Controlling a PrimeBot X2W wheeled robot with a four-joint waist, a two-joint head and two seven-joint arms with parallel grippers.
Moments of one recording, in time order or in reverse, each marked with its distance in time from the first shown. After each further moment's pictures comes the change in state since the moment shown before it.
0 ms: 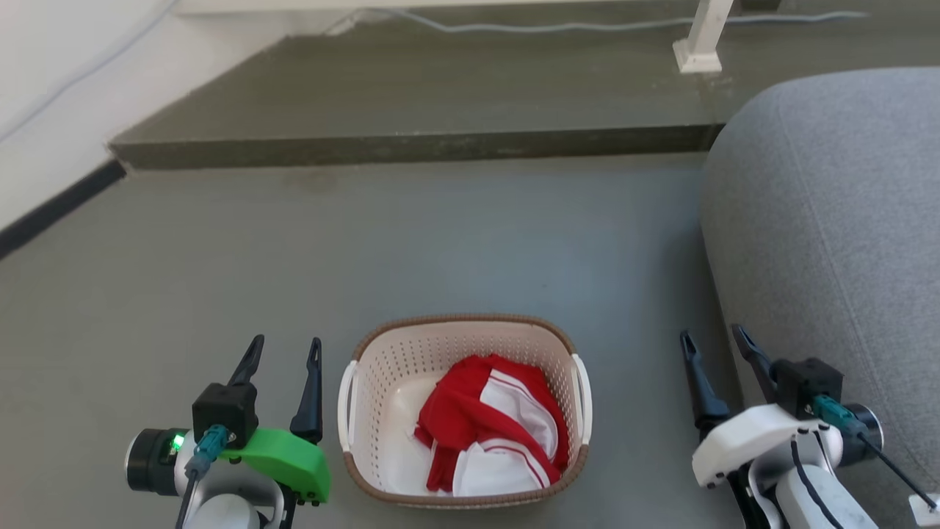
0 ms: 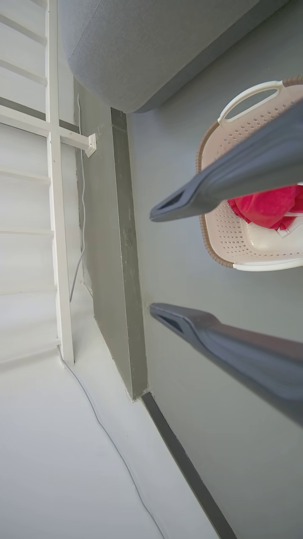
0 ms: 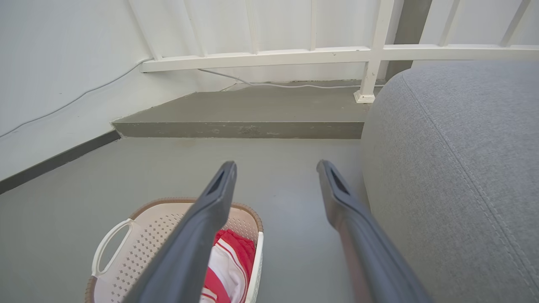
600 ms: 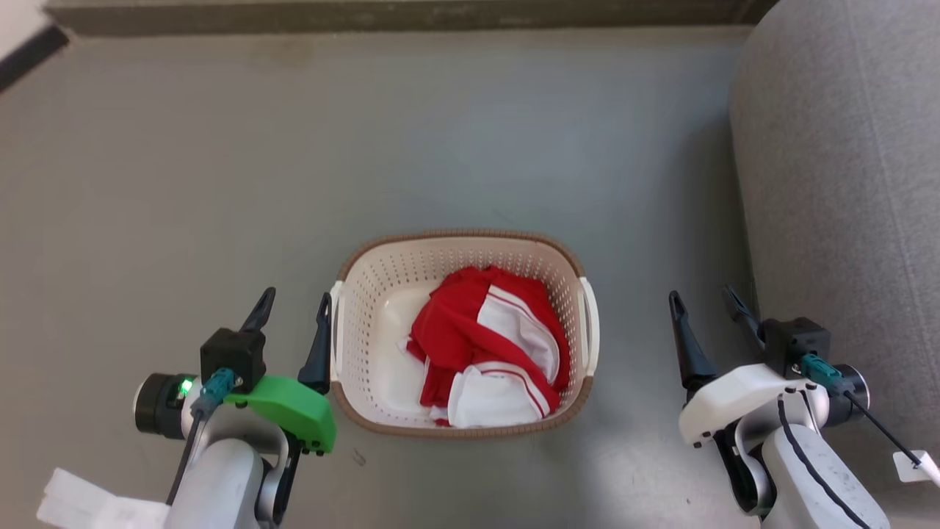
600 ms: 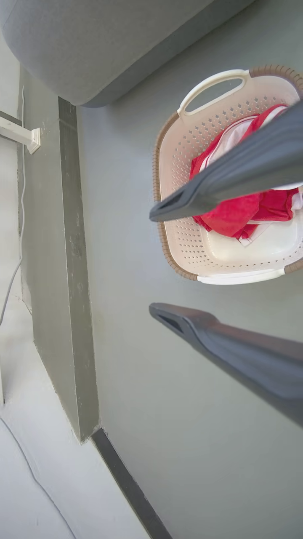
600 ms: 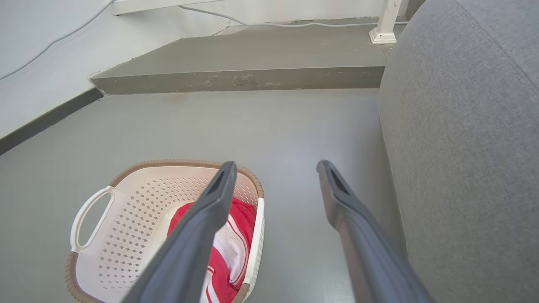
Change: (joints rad) left arm -0.148 -0.017 -0.025 0.105 -0.009 -0.049 0.010; right arm -0.123 0.028 -0.001 0.072 -0.006 0.000 0.000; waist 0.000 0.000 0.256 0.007
